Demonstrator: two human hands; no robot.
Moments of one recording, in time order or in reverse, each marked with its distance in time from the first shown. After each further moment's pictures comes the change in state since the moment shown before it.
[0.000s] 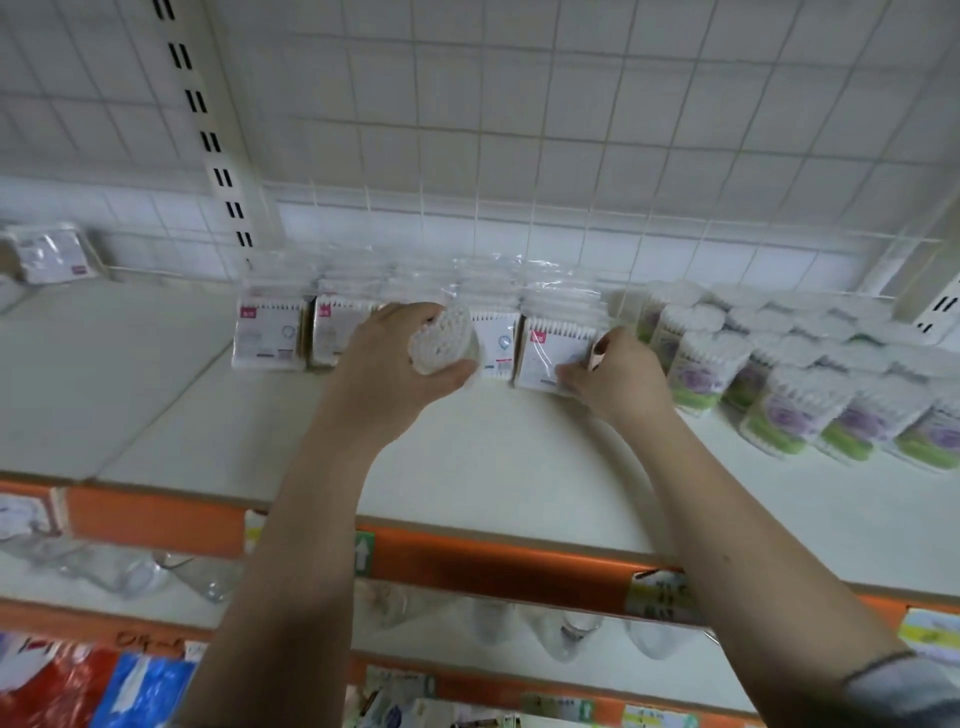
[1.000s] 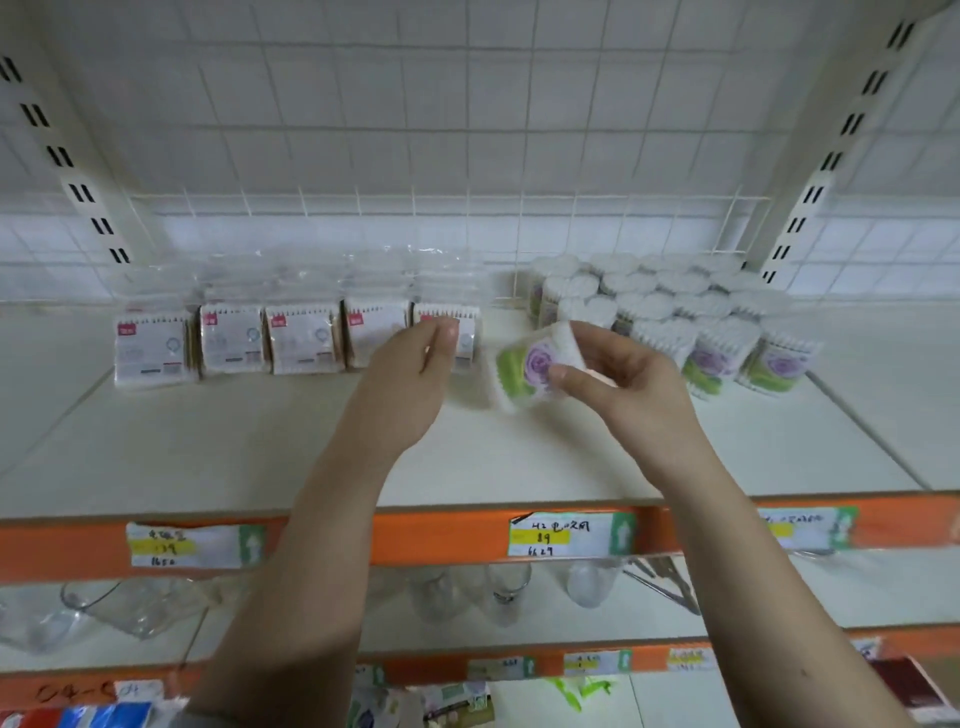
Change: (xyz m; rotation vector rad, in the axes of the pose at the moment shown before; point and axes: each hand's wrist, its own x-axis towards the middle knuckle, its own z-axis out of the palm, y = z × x) left_hand -0.019 0.078 0.068 -0.191 -0.157 0.004; right_hand -0.085 0.059 -0.082 0.768 -0.008 -0.056
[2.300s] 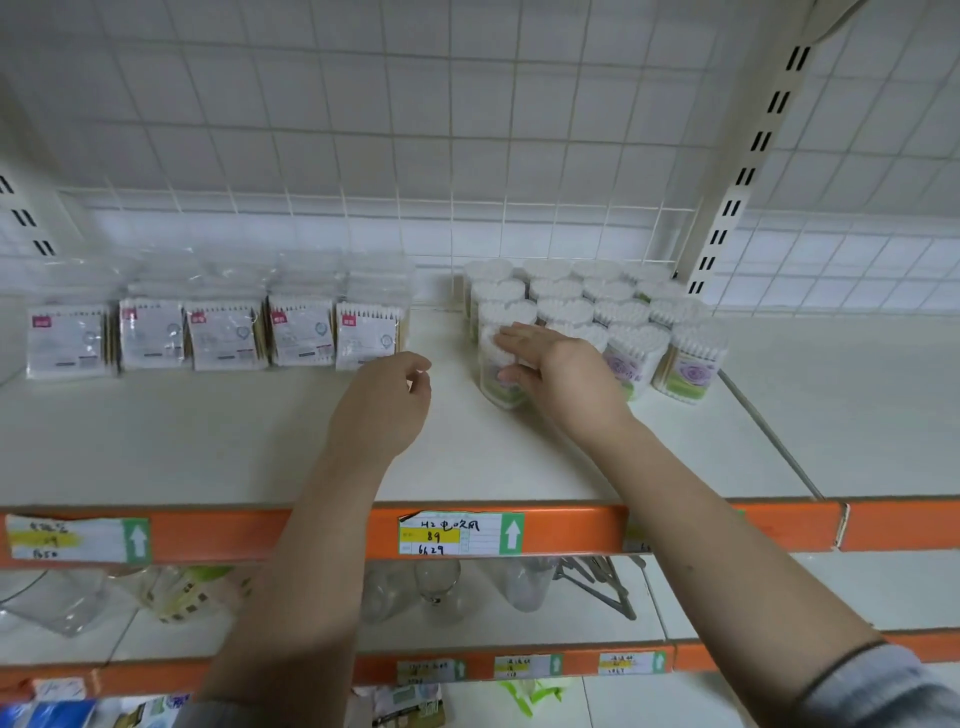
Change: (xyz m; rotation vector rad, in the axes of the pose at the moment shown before) left_hand 0.006 0.017 0.068 0.227 -0.006 -0.189; right_hand 0.047 0.019 -0.049 -0.913 -0.205 -0.435
